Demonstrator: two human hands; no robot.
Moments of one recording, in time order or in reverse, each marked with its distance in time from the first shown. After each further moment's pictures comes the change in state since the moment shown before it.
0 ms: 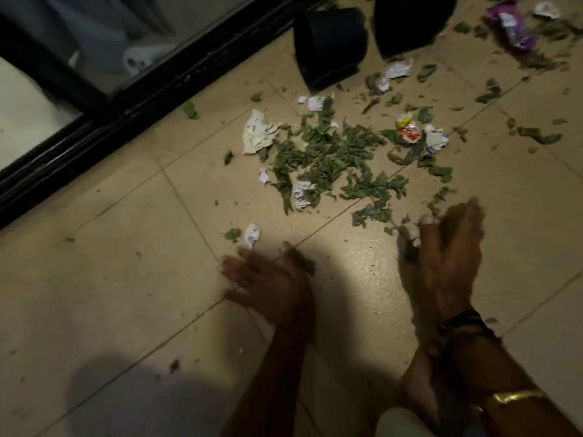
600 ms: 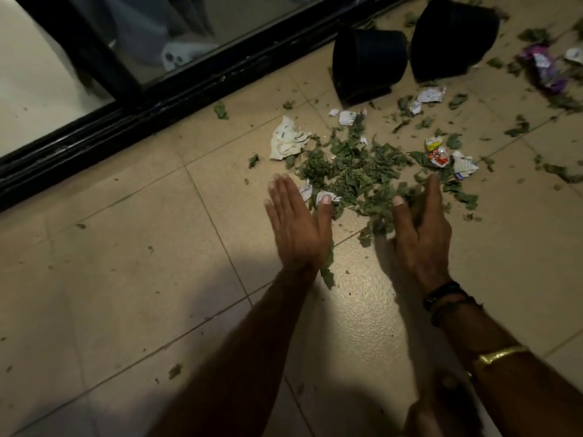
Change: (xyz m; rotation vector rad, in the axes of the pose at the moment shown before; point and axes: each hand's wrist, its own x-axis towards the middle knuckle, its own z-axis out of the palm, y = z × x) left_hand 0.072 0.061 -0.014 -0.239 -0.060 0.537; right_hand 0.029 -0.063 0.056 0.073 -0.207 -0.246
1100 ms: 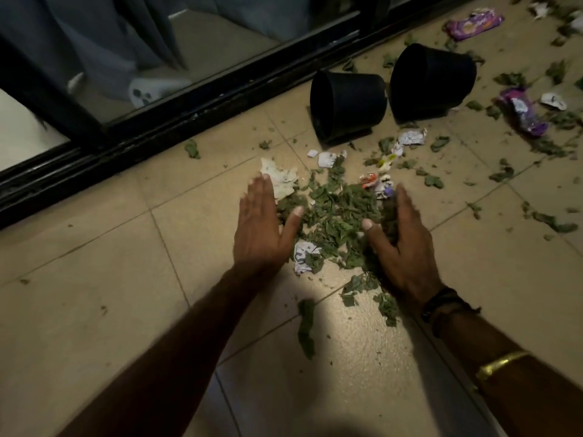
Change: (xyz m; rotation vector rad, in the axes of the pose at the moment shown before) left_hand 0.092 -0.011 -0.009 0.136 -0.050 0.235; right_hand 0.080 0.016 0.006 -0.204 -0.163 -0.155
